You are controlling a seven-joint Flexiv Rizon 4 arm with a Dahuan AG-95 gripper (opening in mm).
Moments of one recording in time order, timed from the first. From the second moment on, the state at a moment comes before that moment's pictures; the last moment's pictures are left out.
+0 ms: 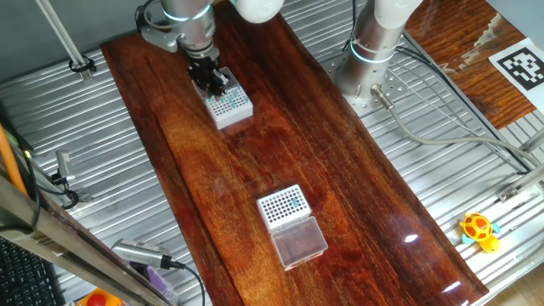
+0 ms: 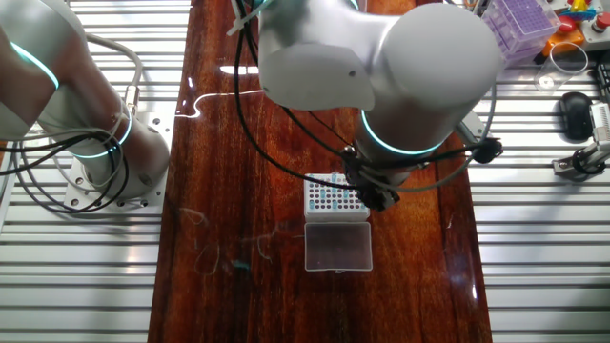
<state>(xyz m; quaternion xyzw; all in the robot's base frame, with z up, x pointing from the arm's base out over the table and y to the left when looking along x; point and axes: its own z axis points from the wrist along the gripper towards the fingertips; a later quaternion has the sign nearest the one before) 0.458 -0.100 0.091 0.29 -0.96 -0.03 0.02</state>
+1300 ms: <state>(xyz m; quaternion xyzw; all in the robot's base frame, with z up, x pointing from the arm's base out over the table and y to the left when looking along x) 0.462 -0.109 0.085 0.34 -0.94 0.00 0.01</state>
